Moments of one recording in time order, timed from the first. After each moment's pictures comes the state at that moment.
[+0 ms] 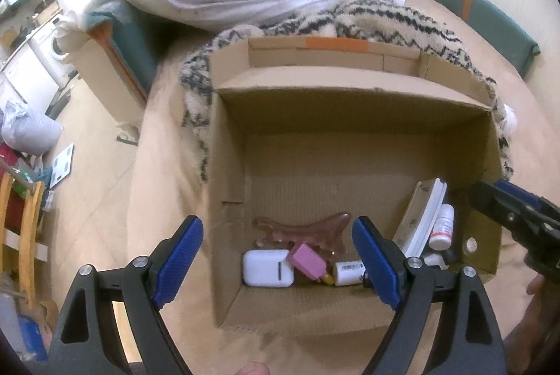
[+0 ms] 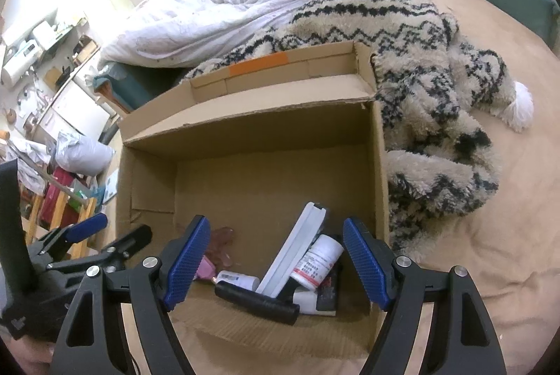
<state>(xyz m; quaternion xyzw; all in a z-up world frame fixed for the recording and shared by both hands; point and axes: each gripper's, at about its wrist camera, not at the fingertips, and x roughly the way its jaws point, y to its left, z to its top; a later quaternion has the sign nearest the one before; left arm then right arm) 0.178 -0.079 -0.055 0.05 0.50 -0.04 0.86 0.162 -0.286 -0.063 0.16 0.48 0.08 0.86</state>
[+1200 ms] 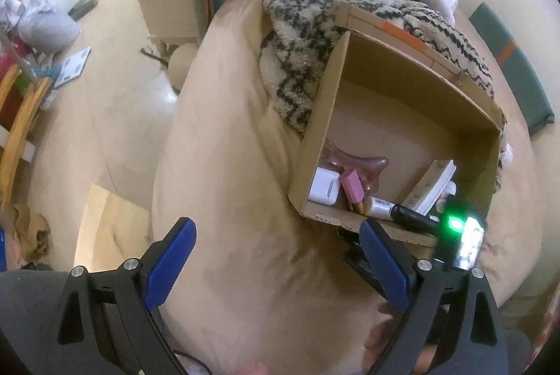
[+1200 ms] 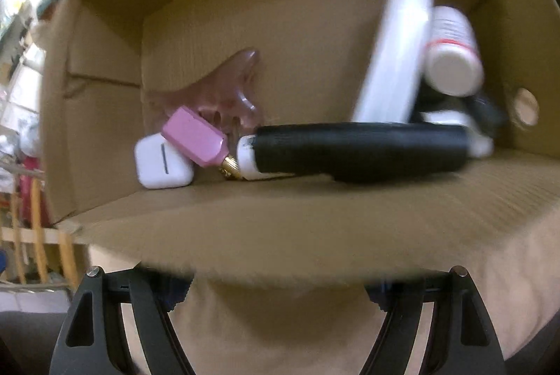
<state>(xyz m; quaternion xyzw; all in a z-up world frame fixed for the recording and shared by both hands) 0.115 0.018 -0.048 -0.10 0.57 0.02 0.81 0.141 -0.156 -0.187 0.15 0.63 0.00 0.77</state>
